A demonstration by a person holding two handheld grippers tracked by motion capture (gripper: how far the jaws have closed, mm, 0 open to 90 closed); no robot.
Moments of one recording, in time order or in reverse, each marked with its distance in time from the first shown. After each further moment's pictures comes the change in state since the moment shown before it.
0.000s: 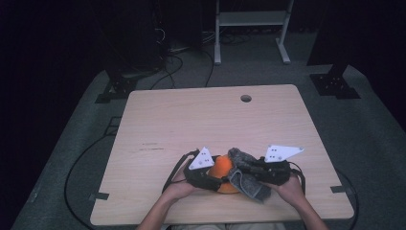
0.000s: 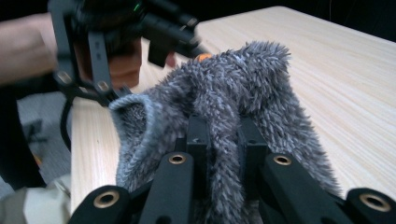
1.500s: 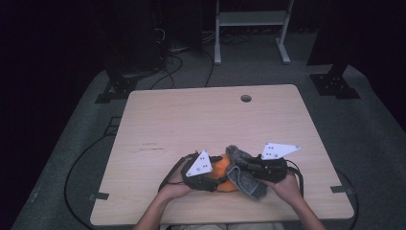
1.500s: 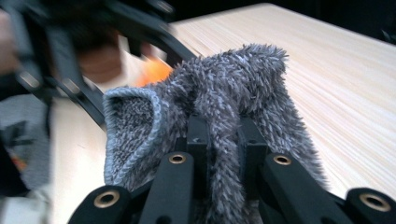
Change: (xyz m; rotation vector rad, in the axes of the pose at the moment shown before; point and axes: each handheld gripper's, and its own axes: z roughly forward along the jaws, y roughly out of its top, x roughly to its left) left arm 0.001 -0.001 -0.010 -0.004 -0.022 0.120; right arm -0.002 0.002 0.008 0.015 -0.050 0.000
